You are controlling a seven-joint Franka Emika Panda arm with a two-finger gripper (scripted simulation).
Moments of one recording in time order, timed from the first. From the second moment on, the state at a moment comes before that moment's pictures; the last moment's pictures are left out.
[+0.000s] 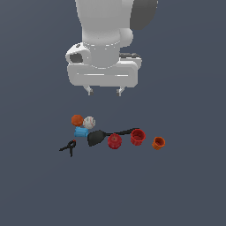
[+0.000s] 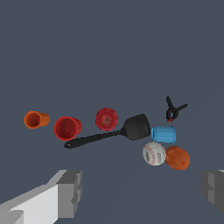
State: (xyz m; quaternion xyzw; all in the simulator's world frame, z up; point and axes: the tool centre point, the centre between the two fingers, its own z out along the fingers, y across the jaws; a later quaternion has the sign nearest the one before) arm 0.007 -0.028 0.343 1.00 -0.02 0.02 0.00
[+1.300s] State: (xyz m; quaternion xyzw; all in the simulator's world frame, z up) arm 0.006 -0.048 0.319 1.00 -0.07 0.02 0.01
